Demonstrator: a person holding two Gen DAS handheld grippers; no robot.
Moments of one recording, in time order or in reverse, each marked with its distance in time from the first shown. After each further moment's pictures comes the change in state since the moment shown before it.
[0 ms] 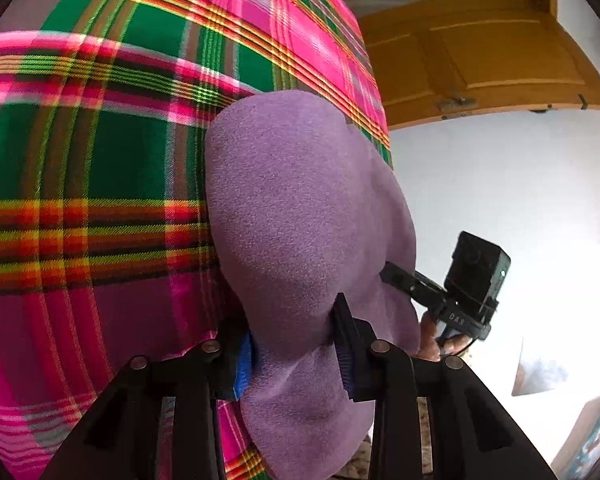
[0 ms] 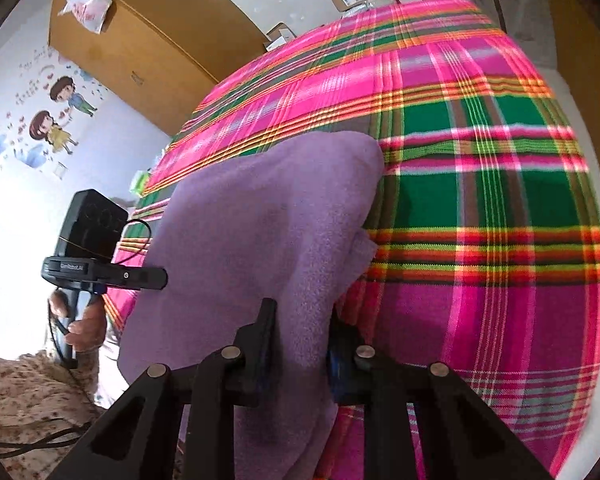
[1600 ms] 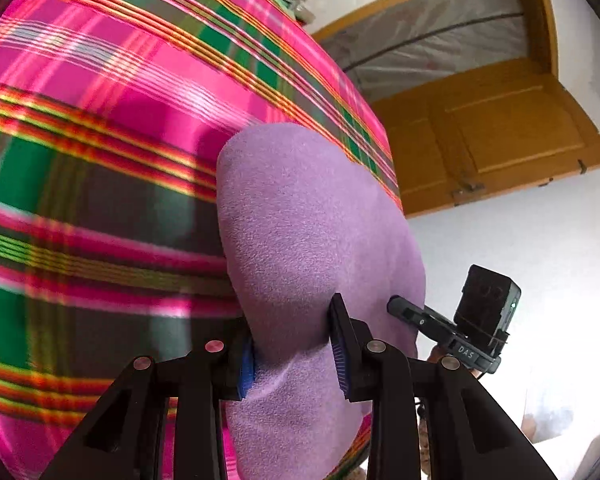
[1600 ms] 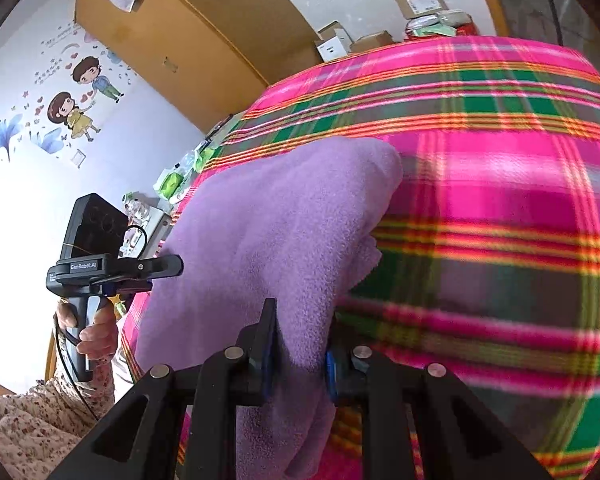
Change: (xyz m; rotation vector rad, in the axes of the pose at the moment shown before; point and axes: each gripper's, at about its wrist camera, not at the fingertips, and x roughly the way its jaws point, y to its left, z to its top) left arm -0.118 0.069 0.089 -0.039 -0.263 0.057; right arm 0.111 0.114 0.115 -0.105 0.010 0.090
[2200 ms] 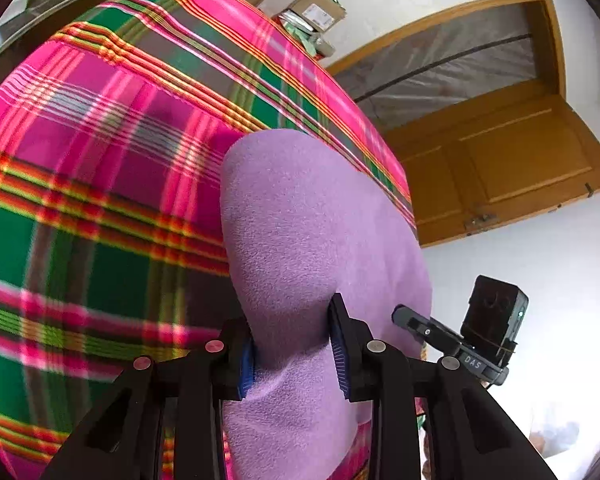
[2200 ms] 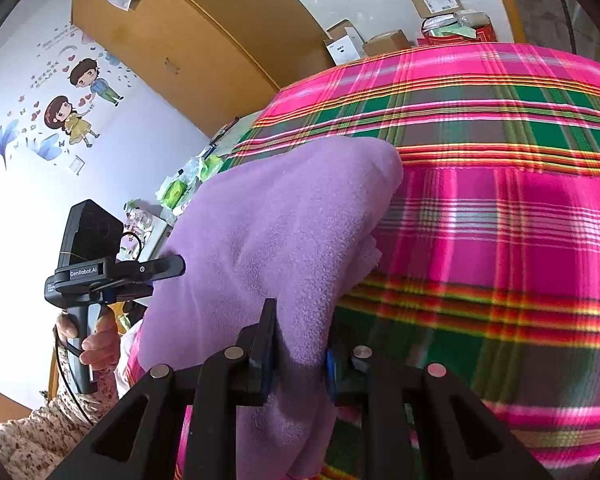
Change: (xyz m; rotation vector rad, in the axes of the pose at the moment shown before) left arm -0.053 0.042 0.051 -0.011 -0.073 0.041; right arm 0.061 0.032 0.051 0.017 -0.001 0.016
